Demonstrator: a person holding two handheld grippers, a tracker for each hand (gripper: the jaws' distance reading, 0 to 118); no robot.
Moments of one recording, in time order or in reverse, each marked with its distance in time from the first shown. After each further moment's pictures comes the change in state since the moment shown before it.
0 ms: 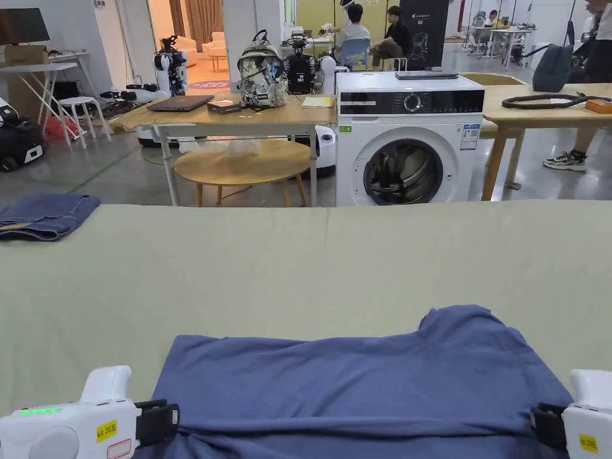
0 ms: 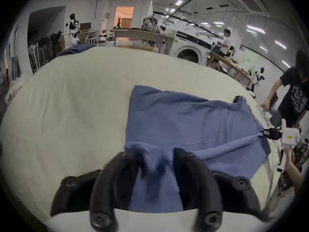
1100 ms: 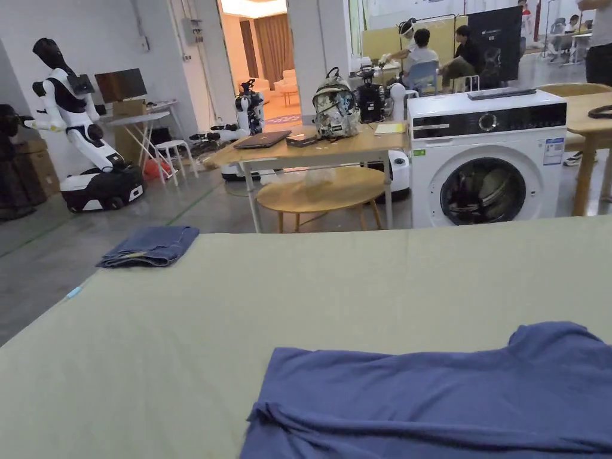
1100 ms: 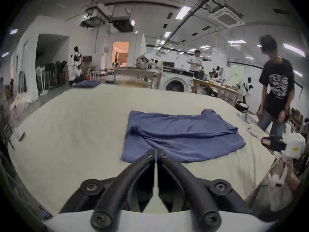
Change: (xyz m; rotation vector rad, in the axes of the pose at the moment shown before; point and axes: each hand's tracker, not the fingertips) left arm 0.050 -0.107 0.192 0.298 -0.031 -0.033; right arm -0.044 -0.132 0.214 0.338 0.257 0.096
